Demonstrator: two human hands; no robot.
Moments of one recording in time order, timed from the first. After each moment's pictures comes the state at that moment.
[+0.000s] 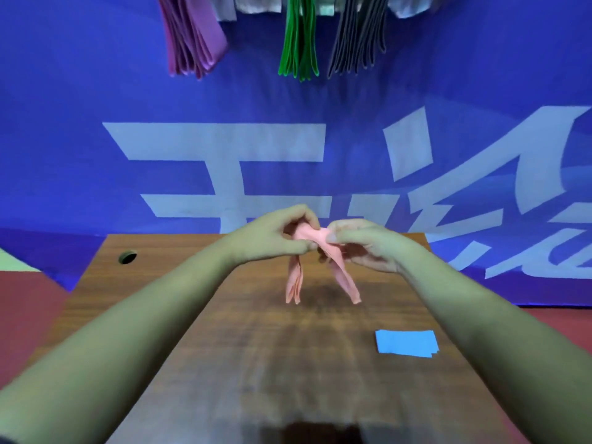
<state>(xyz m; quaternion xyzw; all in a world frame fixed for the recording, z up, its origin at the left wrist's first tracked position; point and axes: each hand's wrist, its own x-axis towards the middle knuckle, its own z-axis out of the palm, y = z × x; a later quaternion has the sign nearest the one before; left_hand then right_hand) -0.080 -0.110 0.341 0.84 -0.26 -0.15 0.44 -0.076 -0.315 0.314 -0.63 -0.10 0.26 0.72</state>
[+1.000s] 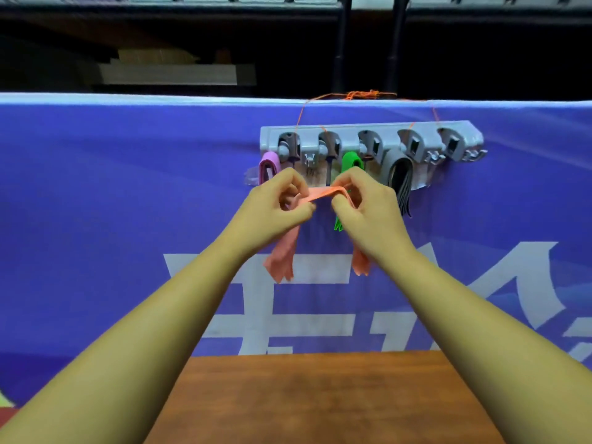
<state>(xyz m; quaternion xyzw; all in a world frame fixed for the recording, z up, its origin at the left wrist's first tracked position) -0.035 -0.018 0.553 0.82 -0.28 0.20 0.45 -0.044 -0.199 0.546 -0.81 -0.20 -0.37 0.39</state>
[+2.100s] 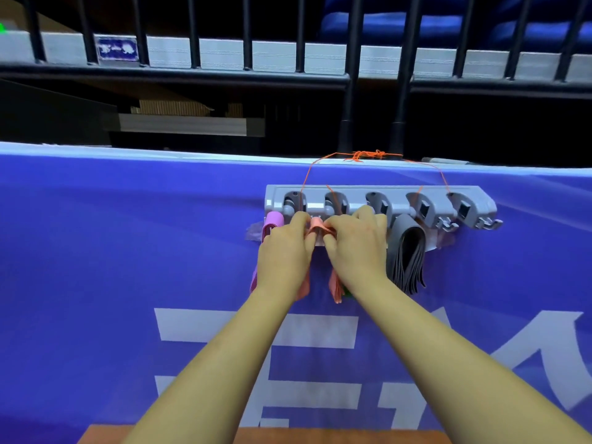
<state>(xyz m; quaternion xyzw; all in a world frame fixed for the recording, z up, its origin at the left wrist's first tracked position) 0.040 -0.058 0.562 0.87 -0.08 0.38 0.30 0.044 -0.179 0.571 -0.86 -0.09 -0.49 0.12</state>
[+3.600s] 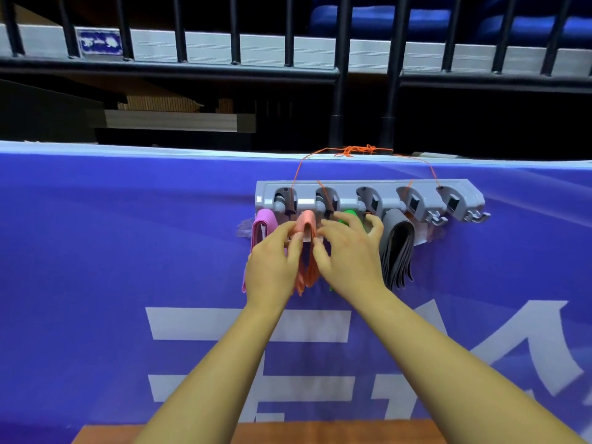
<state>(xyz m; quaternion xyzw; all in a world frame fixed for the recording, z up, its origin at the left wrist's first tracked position) 0.036 -0.056 0.531 0.79 -0.11 0.42 0.44 0.046 -0.192 0.546 -0.87 -0.12 -0.46 0.09</state>
